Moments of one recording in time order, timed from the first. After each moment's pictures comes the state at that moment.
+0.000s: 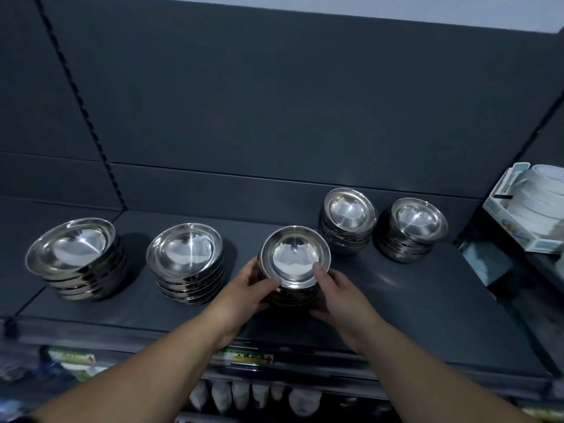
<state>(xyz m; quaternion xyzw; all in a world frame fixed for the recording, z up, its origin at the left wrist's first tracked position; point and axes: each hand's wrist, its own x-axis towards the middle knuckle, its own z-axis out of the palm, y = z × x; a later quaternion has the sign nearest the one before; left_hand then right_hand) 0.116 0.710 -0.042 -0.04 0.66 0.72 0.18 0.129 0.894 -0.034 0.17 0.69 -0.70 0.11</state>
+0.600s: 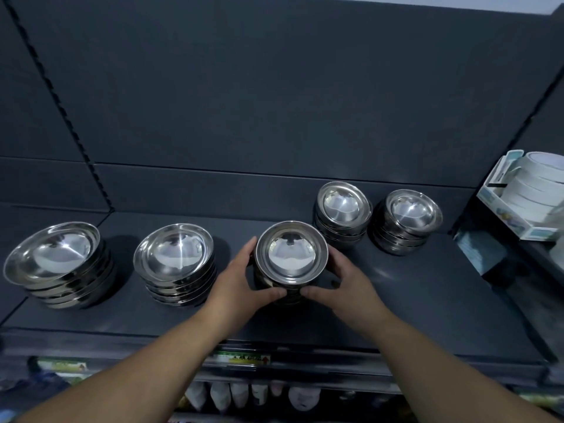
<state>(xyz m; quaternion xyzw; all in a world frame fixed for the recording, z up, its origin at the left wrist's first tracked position) 0.109 0.707 -0.037 0.05 0.85 0.52 0.02 0.123 0.922 -0.037 -0.02 0.83 -0.56 0.00</state>
